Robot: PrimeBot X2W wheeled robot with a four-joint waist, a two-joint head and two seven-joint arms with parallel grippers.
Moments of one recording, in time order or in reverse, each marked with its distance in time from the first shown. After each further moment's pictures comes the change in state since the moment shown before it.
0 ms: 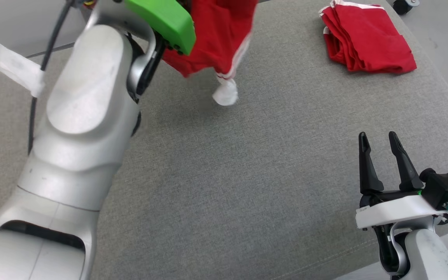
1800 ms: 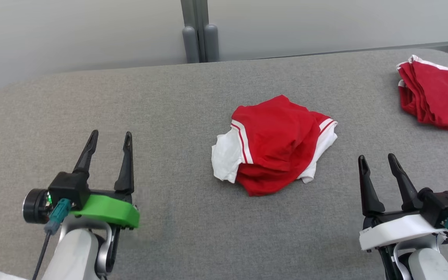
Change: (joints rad) left arm 0.847 0.116 0.223 -0.294 0.084 0.154 -0.151; right arm 0.082 -0.038 0.021 0.002 -0.009 0.000 0.000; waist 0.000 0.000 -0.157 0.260
